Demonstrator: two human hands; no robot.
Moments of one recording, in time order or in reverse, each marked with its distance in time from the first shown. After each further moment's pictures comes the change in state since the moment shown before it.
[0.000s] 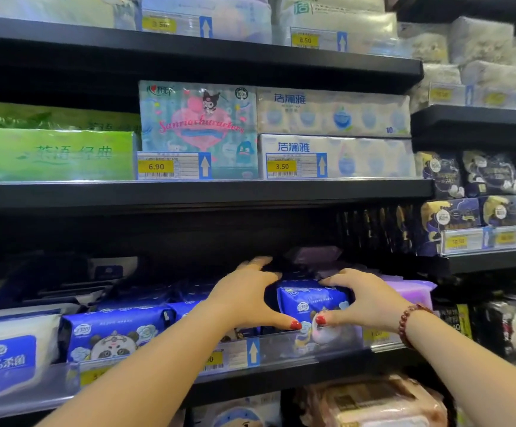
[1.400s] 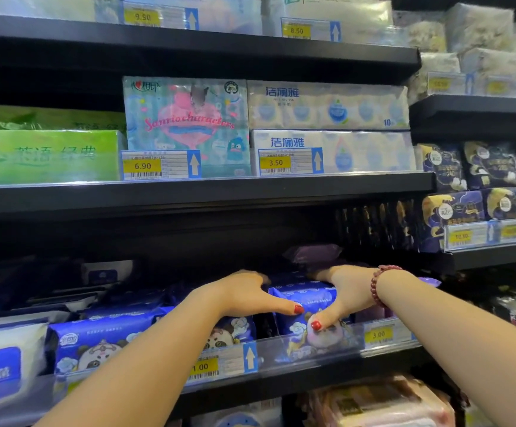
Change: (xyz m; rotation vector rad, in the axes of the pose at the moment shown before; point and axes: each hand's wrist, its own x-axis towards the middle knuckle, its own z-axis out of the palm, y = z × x) left_hand 0.023 -0.008 -0.003 -0.235 -0.234 -0.178; right_hand 0.045 -0.001 -0.011 -0.120 -0.434 0.052
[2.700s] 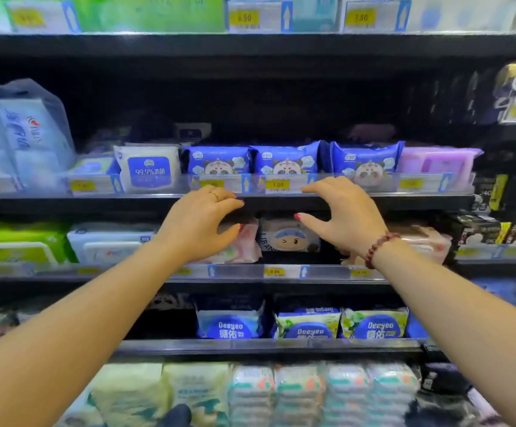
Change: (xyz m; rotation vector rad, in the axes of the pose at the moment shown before) left_hand -0.248 -0.092 0.060 0.439 0.542 0.194; right_hand -0.125 -0.135 0.123 0.037 0.649 -0.339
